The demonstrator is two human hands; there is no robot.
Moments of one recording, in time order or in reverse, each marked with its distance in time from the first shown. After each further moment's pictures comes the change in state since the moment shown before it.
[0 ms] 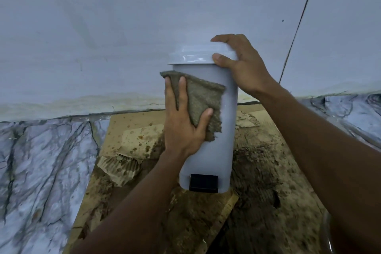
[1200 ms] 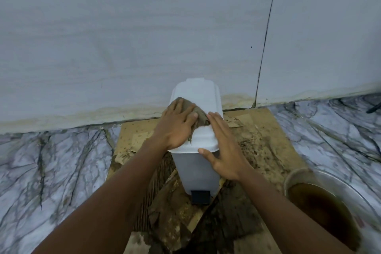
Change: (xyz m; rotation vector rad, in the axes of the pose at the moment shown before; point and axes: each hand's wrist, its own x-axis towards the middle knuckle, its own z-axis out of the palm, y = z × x) left_hand -0.008 0.087 -0.119 0.328 -0.718 -0.067; right_hand -0.225 -0.050 0.020 -0.209 -0.114 -0.091
